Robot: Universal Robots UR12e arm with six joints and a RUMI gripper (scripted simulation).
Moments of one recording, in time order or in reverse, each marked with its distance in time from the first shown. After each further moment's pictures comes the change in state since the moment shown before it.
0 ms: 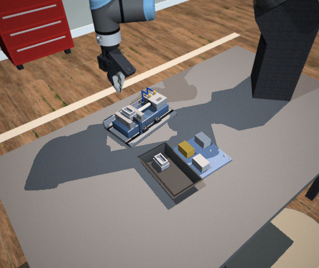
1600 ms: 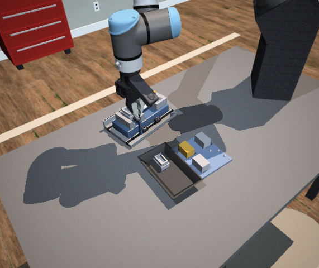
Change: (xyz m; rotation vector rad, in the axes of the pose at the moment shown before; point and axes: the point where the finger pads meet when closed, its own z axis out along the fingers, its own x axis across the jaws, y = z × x) arm 0.059 -0.179 0.007 0.001 -0.011 0.017
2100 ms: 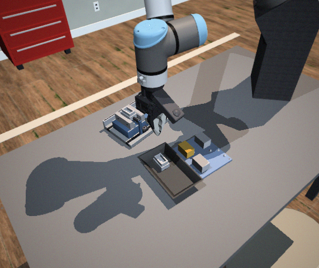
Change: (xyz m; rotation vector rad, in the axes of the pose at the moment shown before) arm 0.014 -0.124 -0.007 0.002 0.009 -0.021
